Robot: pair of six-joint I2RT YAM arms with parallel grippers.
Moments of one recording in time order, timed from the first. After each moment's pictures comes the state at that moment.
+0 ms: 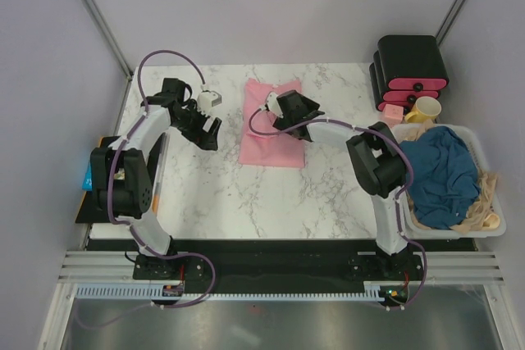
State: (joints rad) left arm -0.08 1.75 1.35 -0.77 0.46 0.55; right arm 0.58 2.13 1.48 -0.12 0.48 -0.68
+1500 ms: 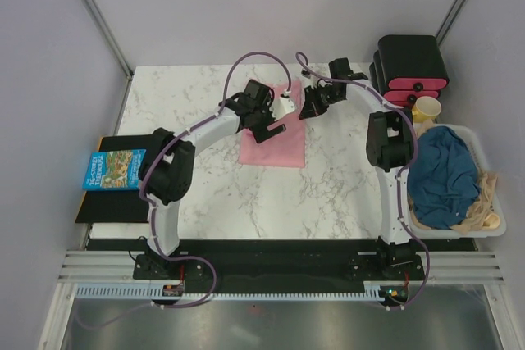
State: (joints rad) left arm -0.57 2.01 1.56 -0.41 0.05 0.67; right arm 0.19 2.39 2.02 -0.70 -0.79 -0.32
